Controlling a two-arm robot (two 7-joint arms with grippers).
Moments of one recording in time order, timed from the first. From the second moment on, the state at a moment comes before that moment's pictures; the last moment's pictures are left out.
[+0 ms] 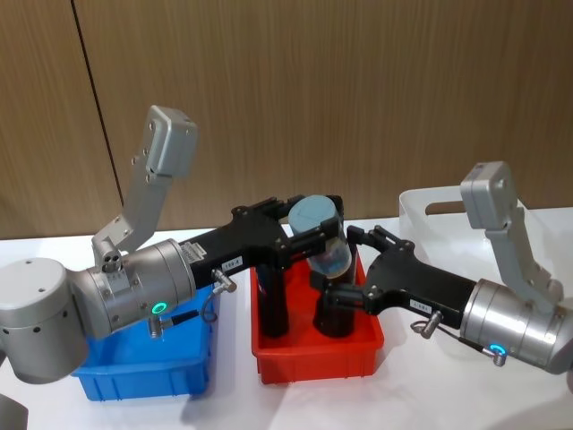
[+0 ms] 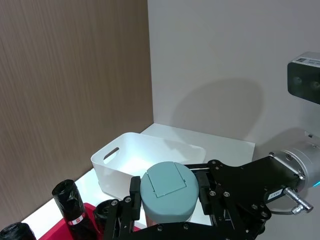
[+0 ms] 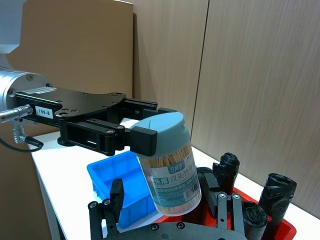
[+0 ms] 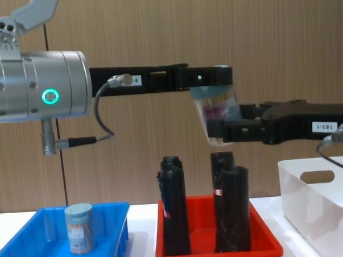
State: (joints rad) left arm -0.46 0.35 0.35 -1.57 -0.50 0.35 -0.66; right arm 0.27 0.33 -0.28 -1.61 0.31 0.18 0.66
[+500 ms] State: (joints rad) left arm -0.46 0.35 0.35 -1.57 -0.50 0.35 -0.66; right arm 0.30 0.32 -0.28 -1.58 0.29 0.15 0.65
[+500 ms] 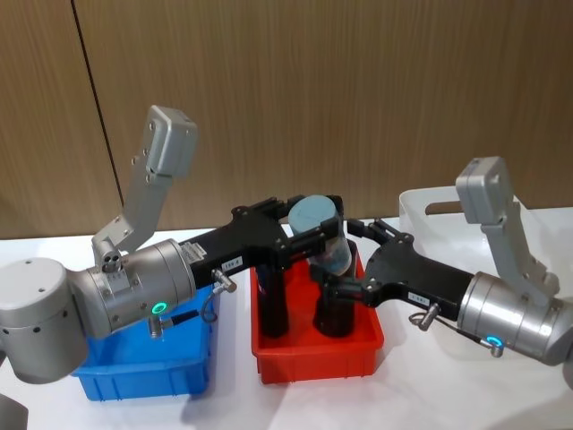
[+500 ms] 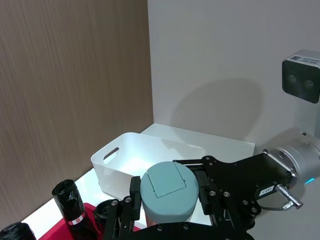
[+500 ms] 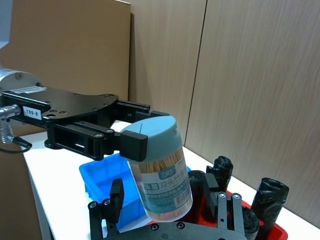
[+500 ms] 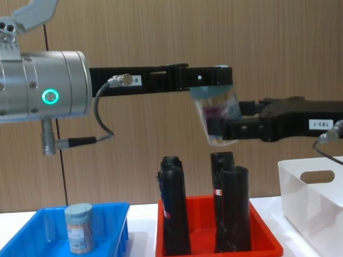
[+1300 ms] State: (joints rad) left arm -0.46 0.35 0.35 -1.57 -0.50 0.35 -0.66; right arm 0.35 0.30 -0.30 -1.52 0.27 0.14 0.66
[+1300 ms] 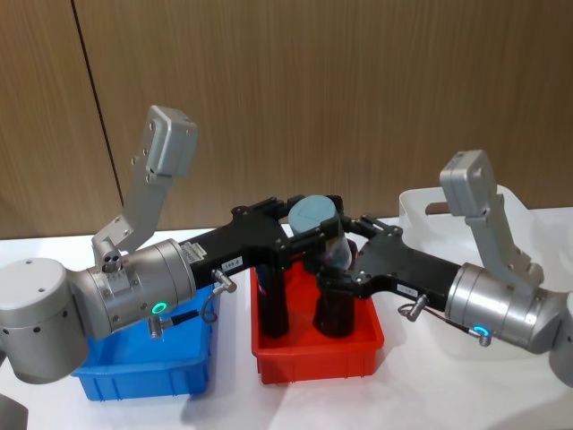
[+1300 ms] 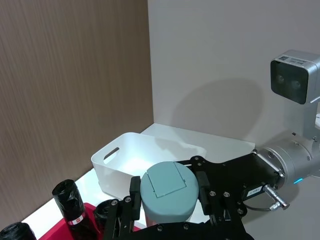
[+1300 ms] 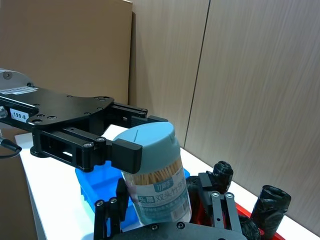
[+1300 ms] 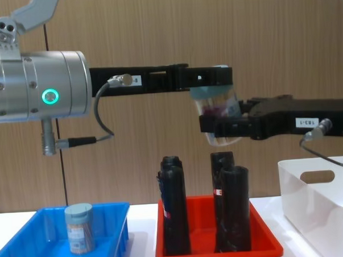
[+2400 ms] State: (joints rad) left arm -0.46 0.35 0.35 -1.57 -0.51 0.35 -0.66; right arm 0.36 0.30 -0.32 -1.52 0.28 0.12 0.66
